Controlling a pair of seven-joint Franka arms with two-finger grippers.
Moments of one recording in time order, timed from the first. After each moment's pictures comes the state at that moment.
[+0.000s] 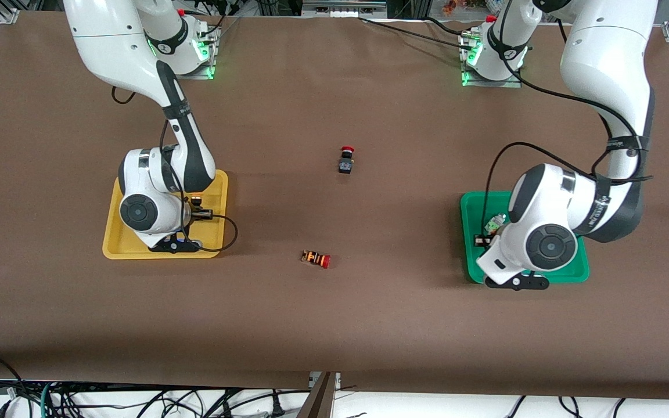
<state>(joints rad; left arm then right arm) -0.04 0.75 -0.24 -1.20 0.30 1.63 -0.17 0.51 0.64 -0.32 -1.77 0.18 2.09 0.11</state>
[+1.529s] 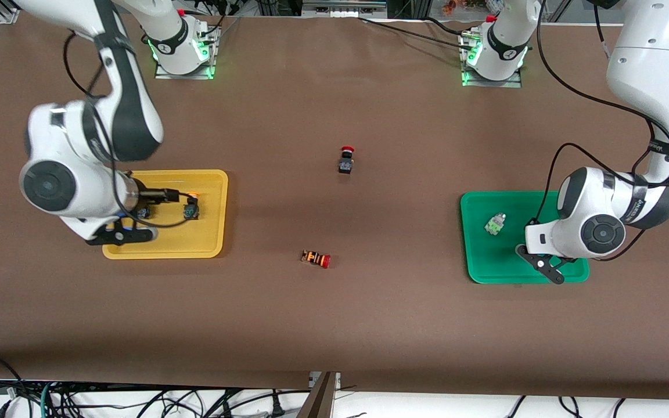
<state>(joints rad) 0.21 0.65 -0.28 -1.64 0.40 2.04 0.49 0.34 0.39 -0.17 -1.51 0.01 1.62 0.09</state>
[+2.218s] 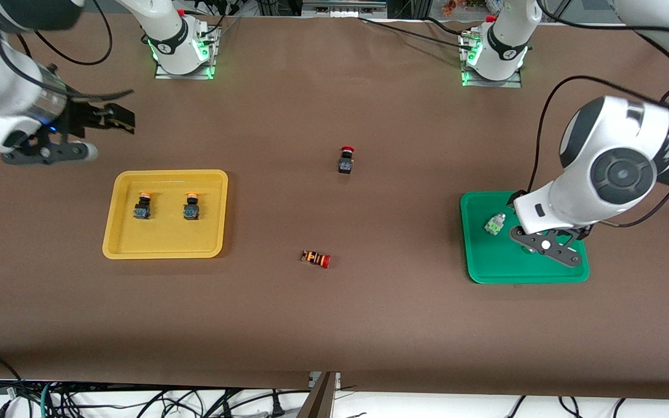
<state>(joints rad) 0.18 0.45 -0.51 -1.38 0.35 1.62 0.12 0.11 0.06 0.05 -1.53 -0.01 1.39 0.09</state>
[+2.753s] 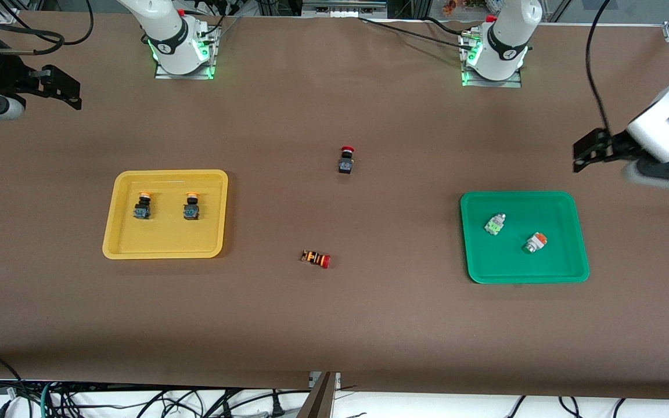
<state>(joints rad) -0.01 0.07 -0.06 -1.51 0.03 1.61 0.03 0.04 -0.03 0.07 -1.54 -0.06 1.38 0.00</state>
